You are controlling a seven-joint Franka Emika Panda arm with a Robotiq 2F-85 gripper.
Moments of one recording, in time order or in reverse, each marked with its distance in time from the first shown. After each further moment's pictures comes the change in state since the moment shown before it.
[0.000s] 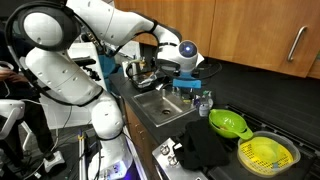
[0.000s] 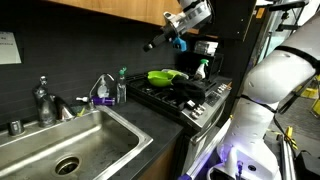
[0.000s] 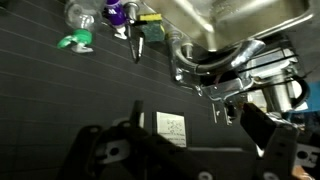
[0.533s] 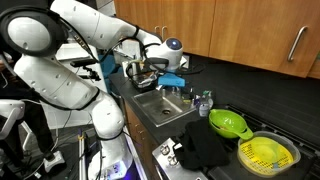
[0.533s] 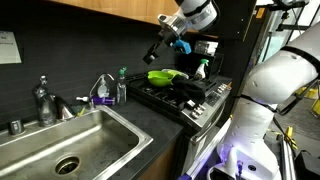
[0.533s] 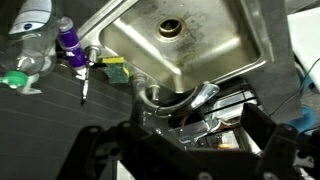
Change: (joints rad) arm 0.058 -0.119 0.103 -0.122 -0.224 -0.022 0.248
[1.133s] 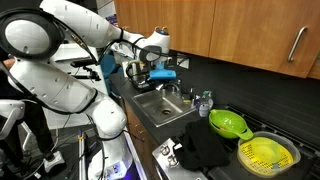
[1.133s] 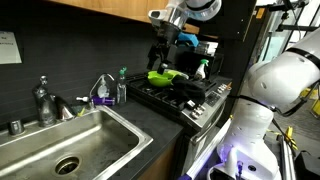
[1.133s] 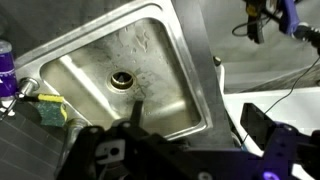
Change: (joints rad) arm 0.140 -0.085 0.036 0.014 -0.388 -0.233 0.214
